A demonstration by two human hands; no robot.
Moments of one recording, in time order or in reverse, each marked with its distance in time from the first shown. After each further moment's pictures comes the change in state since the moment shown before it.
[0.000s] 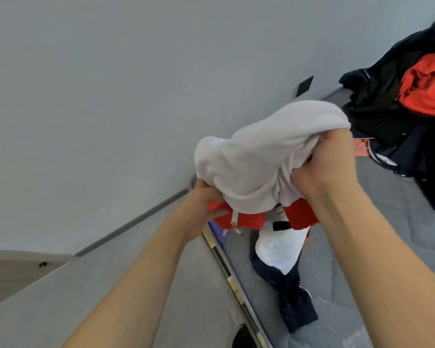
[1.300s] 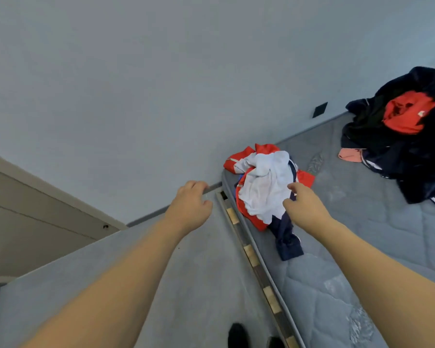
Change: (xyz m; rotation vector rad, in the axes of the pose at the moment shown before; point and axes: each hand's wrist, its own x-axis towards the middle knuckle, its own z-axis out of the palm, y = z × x) left_hand -0.280 0.023 -0.006 1.240 0.399 0.166; right_hand -0.224 -0.020 -0.028 -1.649 -0.151 0.127
